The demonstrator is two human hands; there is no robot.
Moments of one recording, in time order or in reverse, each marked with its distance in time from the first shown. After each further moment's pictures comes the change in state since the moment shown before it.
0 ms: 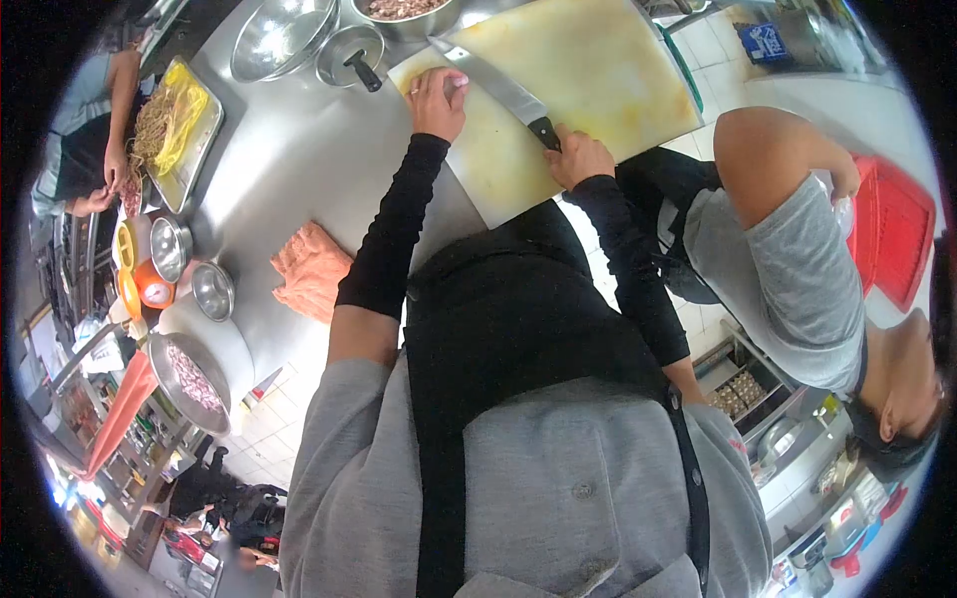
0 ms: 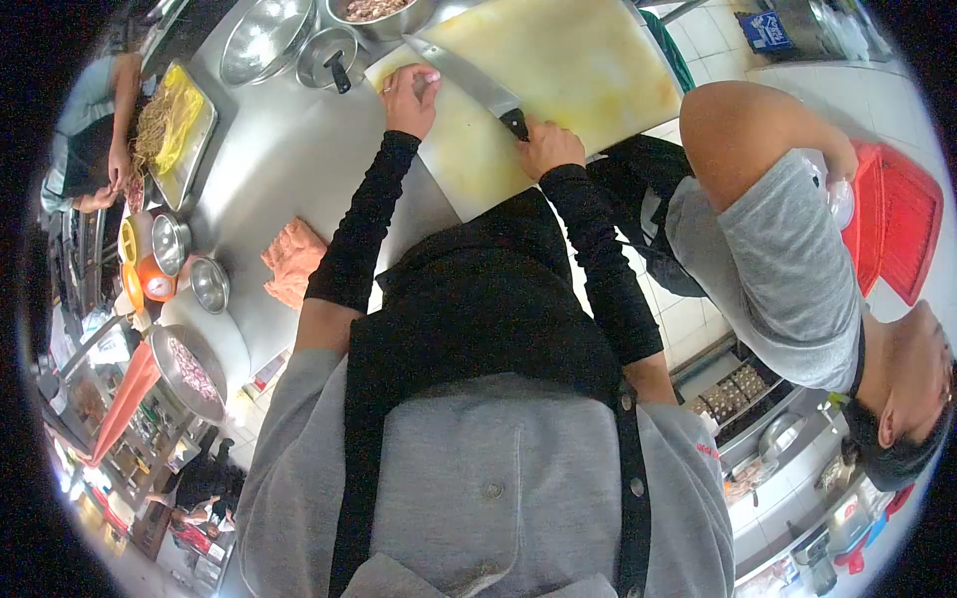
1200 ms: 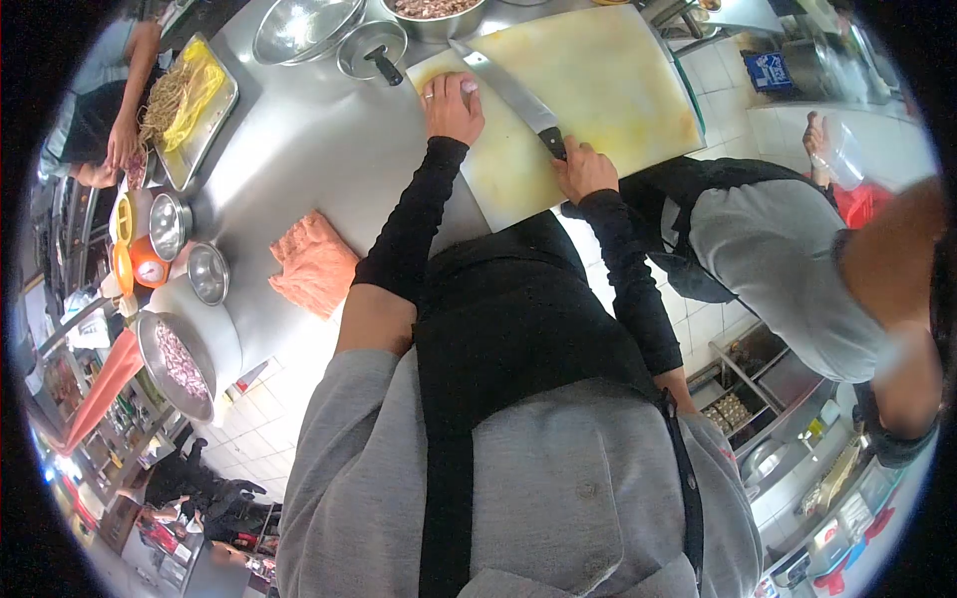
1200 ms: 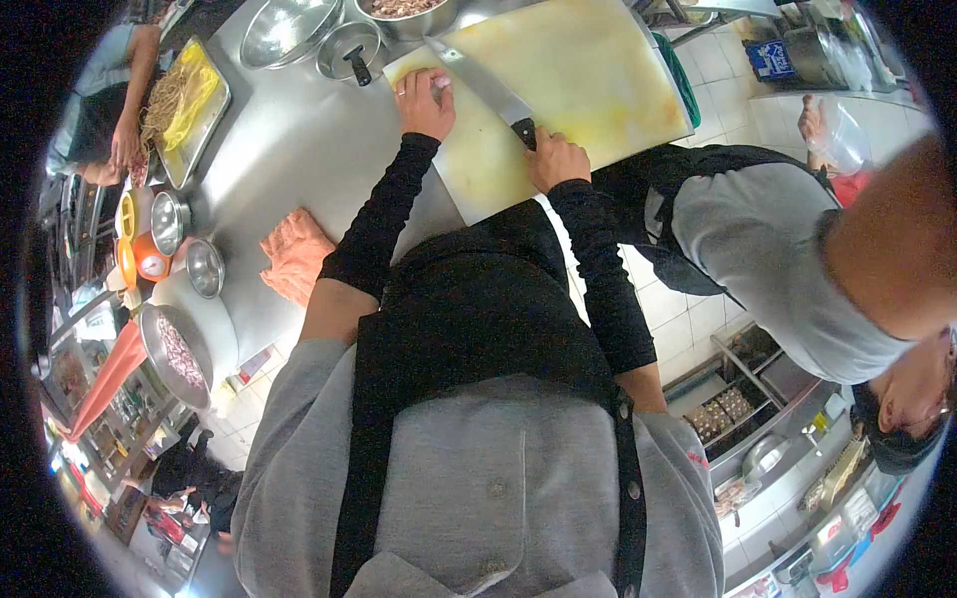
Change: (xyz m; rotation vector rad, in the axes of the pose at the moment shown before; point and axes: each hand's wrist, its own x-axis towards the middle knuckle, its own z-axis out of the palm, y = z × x) left_hand -0.007 0.009 0.001 0.157 0.101 -0.026; right_hand -0.002 0.008 0.014 -0.075 0.074 -0.110
